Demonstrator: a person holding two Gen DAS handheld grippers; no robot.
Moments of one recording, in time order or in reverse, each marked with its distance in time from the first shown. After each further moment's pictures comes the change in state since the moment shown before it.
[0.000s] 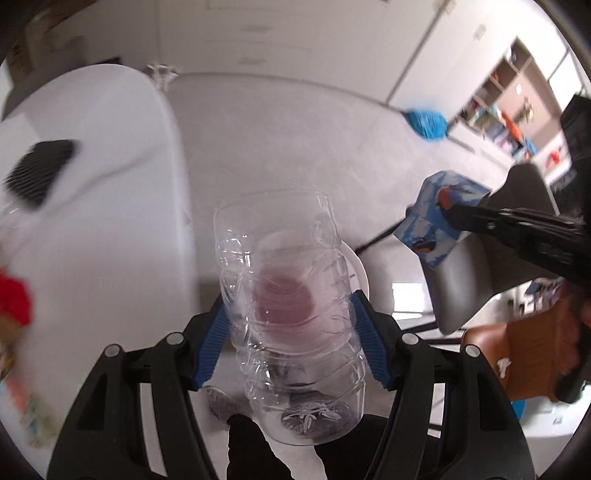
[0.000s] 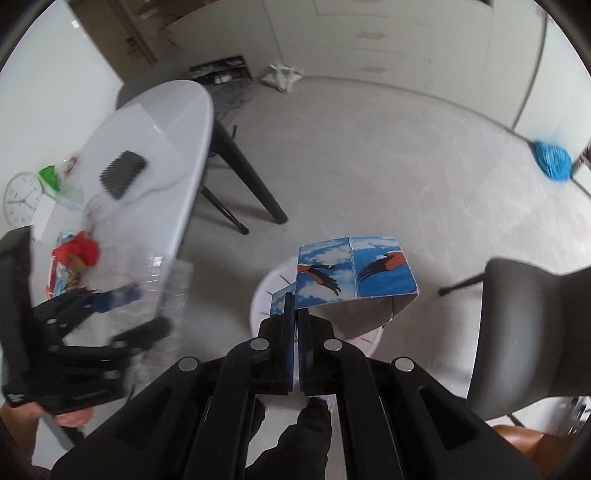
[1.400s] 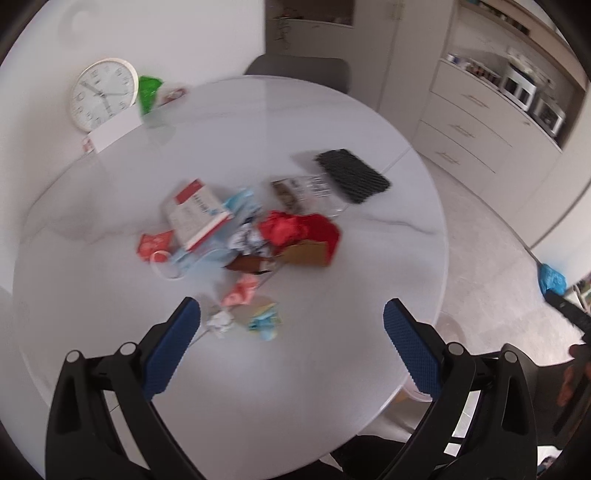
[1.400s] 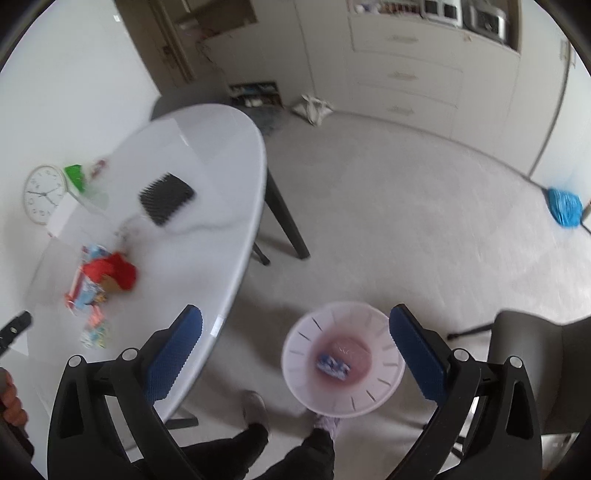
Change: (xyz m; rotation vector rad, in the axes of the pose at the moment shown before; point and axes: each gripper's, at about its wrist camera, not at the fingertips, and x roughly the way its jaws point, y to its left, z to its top) left arm -0.237 0.160 -0.140 -0.633 -0.264 0.489; right arm -0.039 0.098 0.035 -0.136 -0.141 0.039
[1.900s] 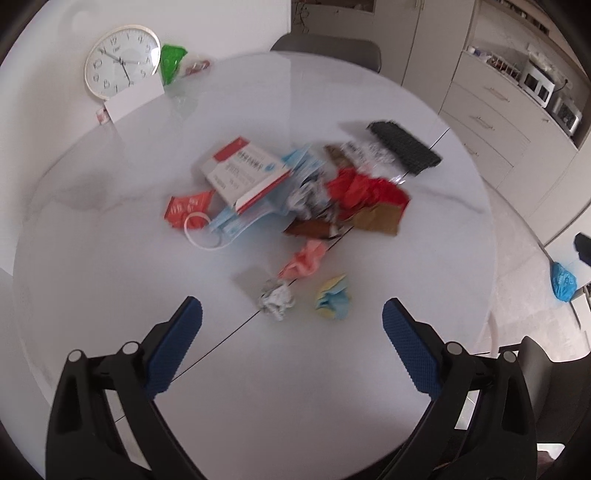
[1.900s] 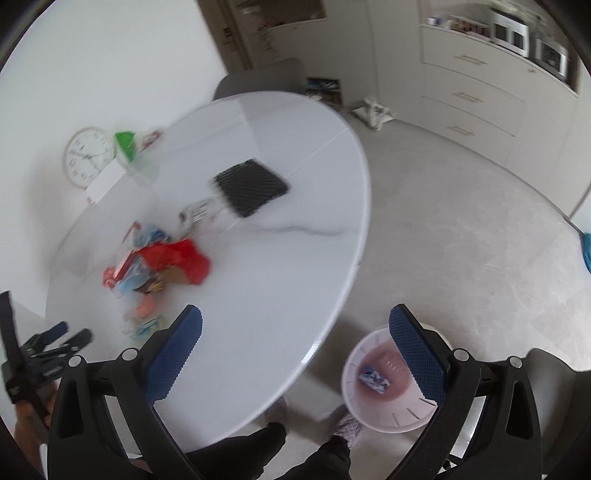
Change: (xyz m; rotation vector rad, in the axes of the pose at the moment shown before) left arm 0.055 0.067 -0.034 -0.014 0.060 0.036; right arm 0.022 0.115 0.013 -0.167 0.038 0.134
